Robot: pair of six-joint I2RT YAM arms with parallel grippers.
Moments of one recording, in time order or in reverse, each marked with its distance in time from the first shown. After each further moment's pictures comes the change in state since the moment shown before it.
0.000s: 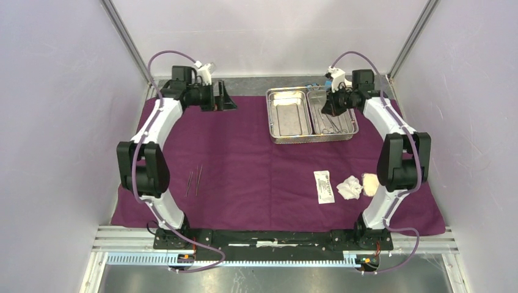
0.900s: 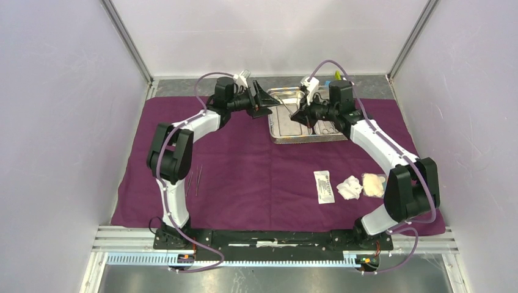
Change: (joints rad) left arm -0.289 0.256 -0.120 0.870 0.132 -0.869; right arm 0.267 -0.314 -0.309 0.318 -0.135 0.109
